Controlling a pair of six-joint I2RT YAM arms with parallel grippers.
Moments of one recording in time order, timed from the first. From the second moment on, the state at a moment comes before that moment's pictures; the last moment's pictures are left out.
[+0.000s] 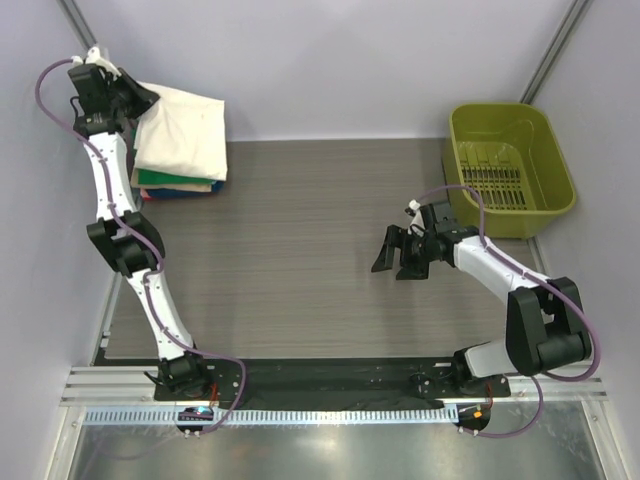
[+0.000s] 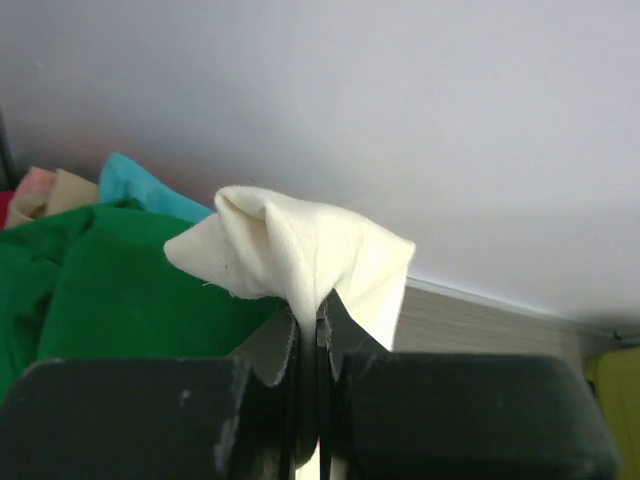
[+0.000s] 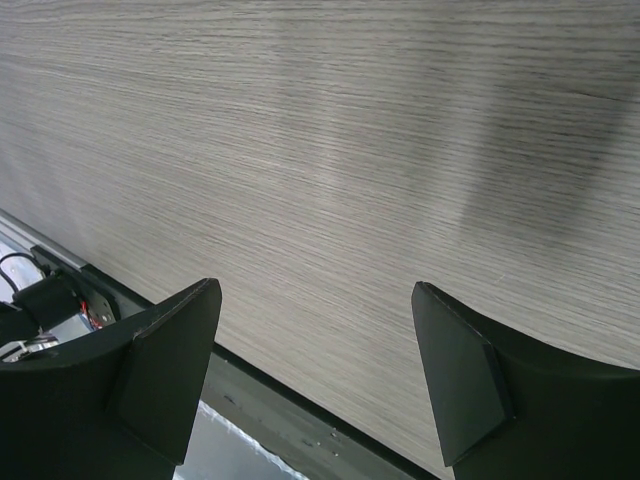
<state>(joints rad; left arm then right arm) 0.32 2.31 2.57 -0.54 0.44 -0.44 0.25 1.40 0.82 -0.48 -0.46 0.45</state>
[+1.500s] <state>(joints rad) 0.35 1.22 1.25 -0.36 -0.02 -0.52 0.41 1.17 0.76 -0.46 -0.40 0.53</state>
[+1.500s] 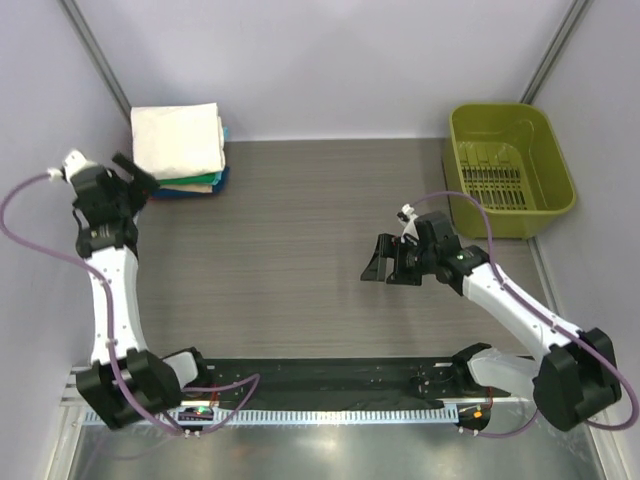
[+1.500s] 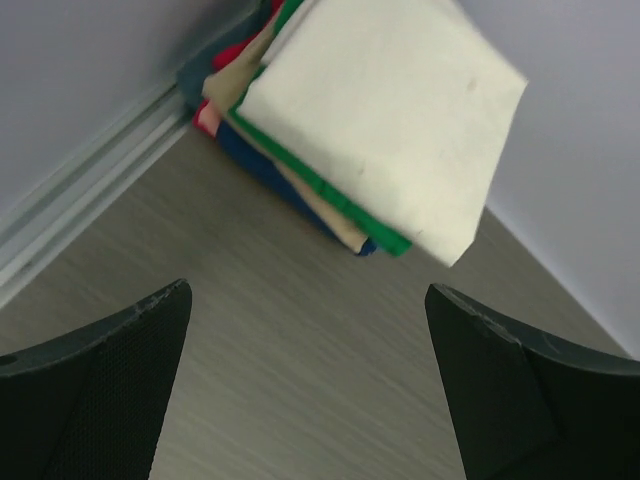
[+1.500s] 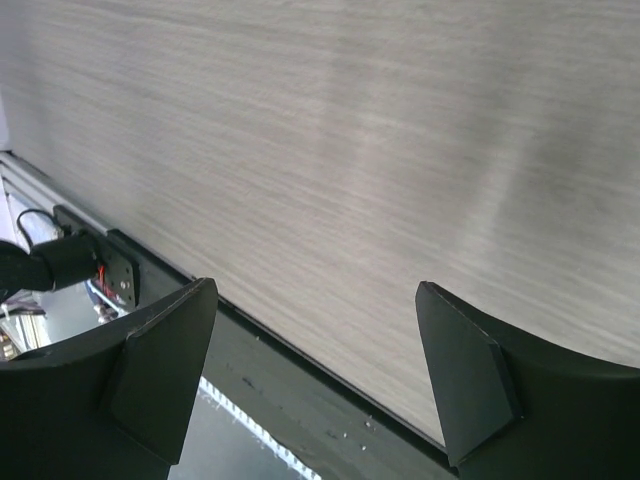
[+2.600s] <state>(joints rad) 0.04 1.48 0.42 0.67 0.02 -0.13 0.44 0.82 0.60 -0.48 -0.37 0.62</state>
